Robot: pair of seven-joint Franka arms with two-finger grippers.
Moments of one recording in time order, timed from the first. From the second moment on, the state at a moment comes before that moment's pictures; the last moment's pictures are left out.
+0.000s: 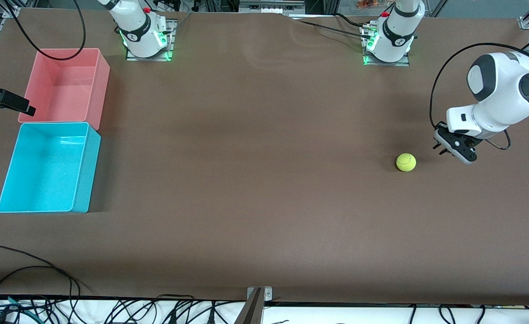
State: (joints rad) left arm 0.23 0.07 -0.12 -2.26 0.00 2.34 0.99; right arm -0.09 0.06 -0.03 -1.56 0.02 1.52 0.03
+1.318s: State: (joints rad) left arm 0.23 0.25 -0.12 -2.31 0.11 2.65 1.37; right arm -0.09 0.06 -0.03 -1.56 0.02 1.52 0.03
